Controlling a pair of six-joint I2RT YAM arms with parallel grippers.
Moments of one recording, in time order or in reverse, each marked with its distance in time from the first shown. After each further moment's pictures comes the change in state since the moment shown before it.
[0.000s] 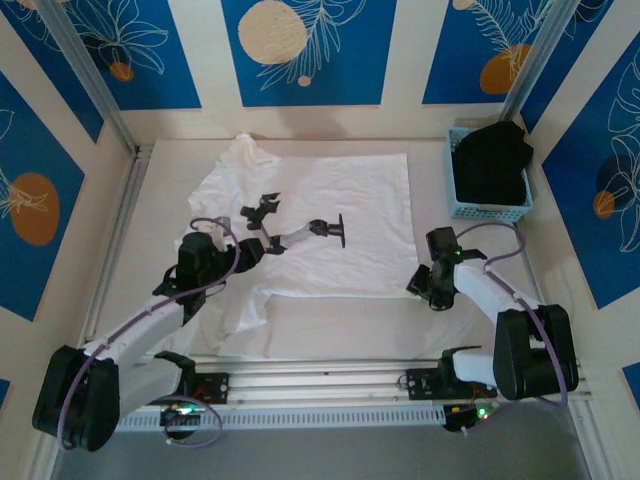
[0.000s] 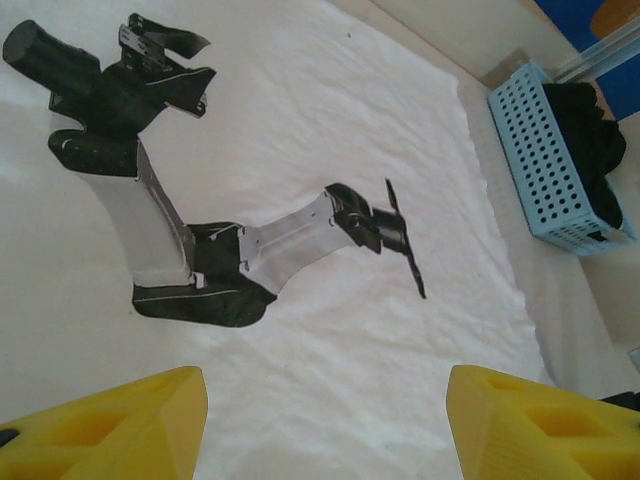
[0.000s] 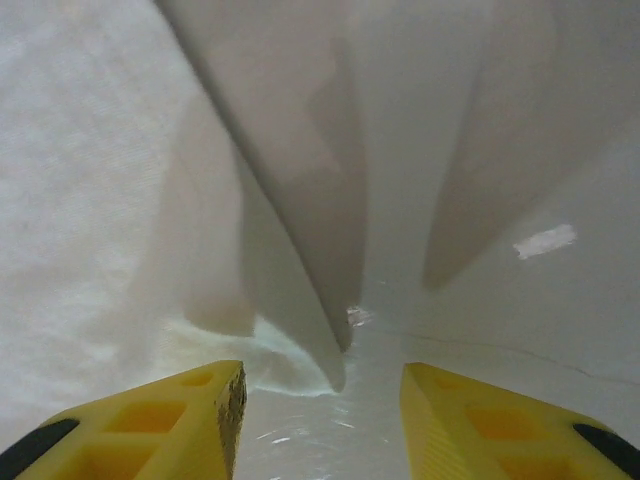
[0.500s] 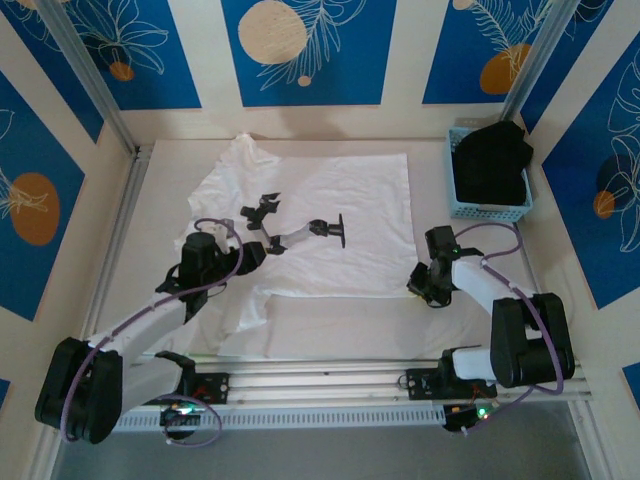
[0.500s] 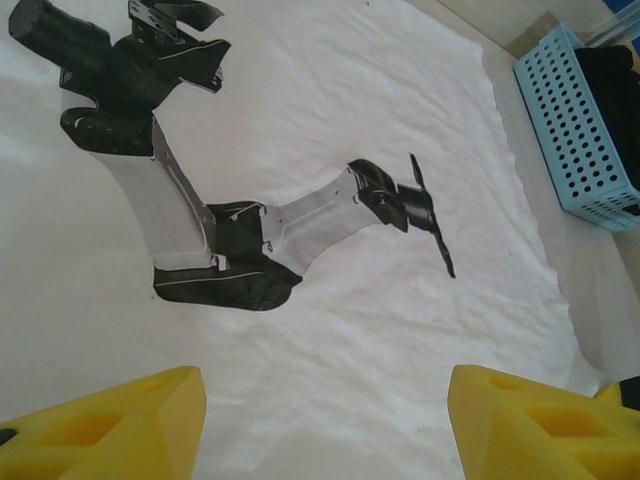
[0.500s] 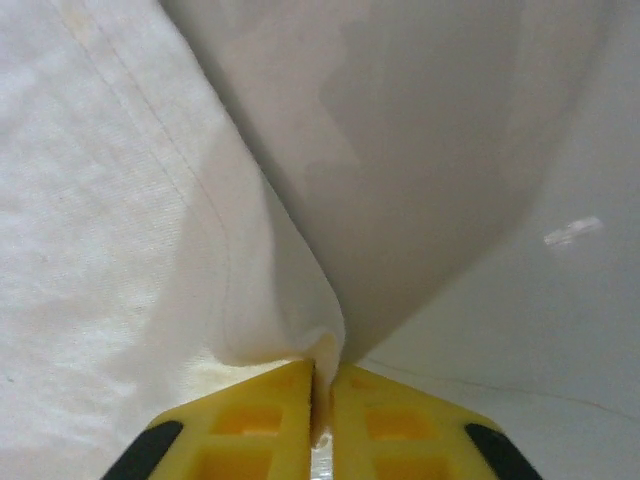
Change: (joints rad) left arm -0.001 0.040 0.000 -0.014 0.000 0.054; right arm -0.007 0.050 0.000 0.064 -0.041 0.017
